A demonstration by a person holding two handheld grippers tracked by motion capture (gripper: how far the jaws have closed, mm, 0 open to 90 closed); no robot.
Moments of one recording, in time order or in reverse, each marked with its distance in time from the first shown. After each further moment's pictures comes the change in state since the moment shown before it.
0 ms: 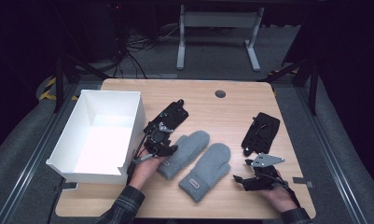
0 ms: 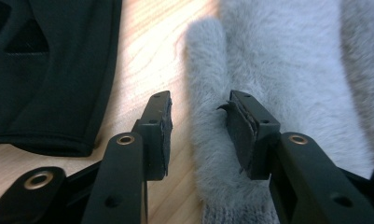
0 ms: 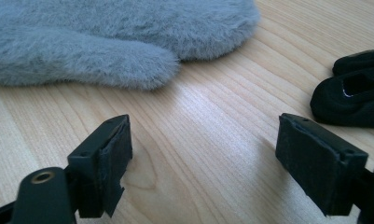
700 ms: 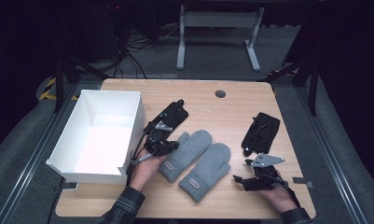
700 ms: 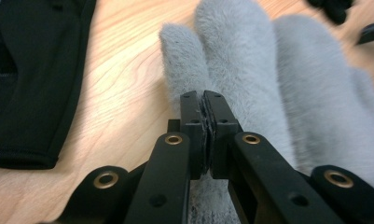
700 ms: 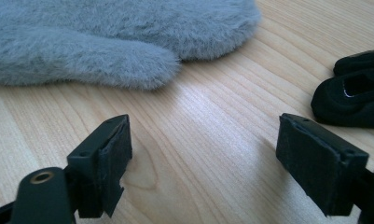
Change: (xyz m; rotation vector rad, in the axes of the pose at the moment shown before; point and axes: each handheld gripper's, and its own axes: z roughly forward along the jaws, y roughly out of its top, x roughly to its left) left arm -0.008 0.007 -0.028 -0.104 -0.143 -0.049; right arm 0.000 0.000 0.000 0.001 0.002 -0.003
